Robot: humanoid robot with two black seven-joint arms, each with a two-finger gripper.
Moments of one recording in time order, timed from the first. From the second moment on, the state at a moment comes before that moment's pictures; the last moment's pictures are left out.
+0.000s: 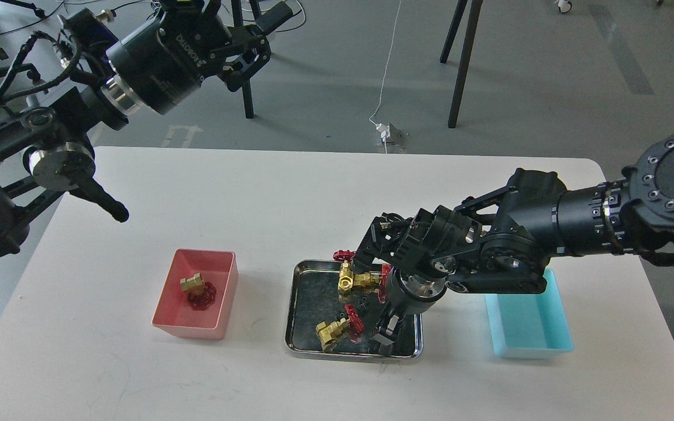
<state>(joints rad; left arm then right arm) -0.99 0.66 -0.48 -1.31 0.32 -0.44 -0.49 1.47 0.00 -0.70 1.13 -1.31 0.49 0.15</state>
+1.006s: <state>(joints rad) -0.95 0.64 -0.48 -1.30 0.32 -0.44 -0.49 1.41 0.00 -0.73 1.11 -1.30 0.47 0.15</state>
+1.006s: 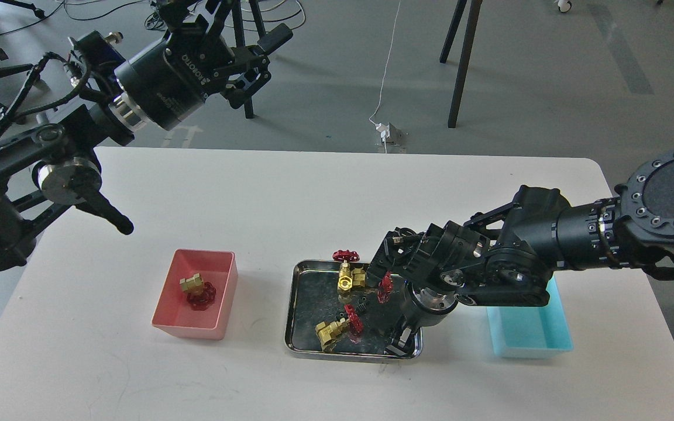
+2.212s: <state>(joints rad) -0.92 0.63 -0.48 -1.30 0.32 -0.44 -0.49 1.37 0.00 -0.75 1.09 -1.27 0.34 0.16</state>
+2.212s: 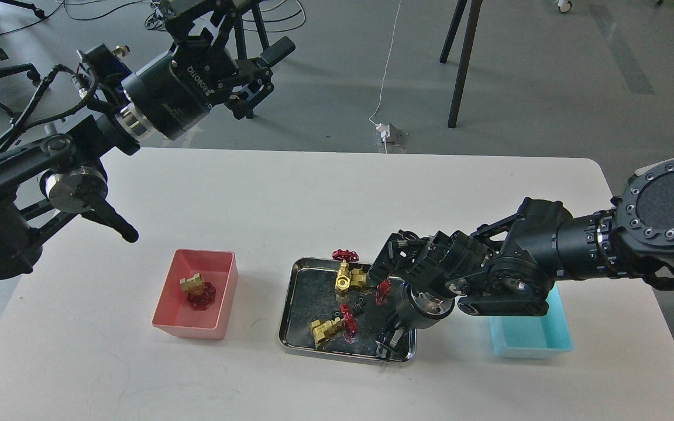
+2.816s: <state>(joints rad) -0.90 0.60 -0.48 -1.29 0.32 -0.44 -0.49 1.52 -0.10 -0.73 1.22 -1.20 0.34 0.16</state>
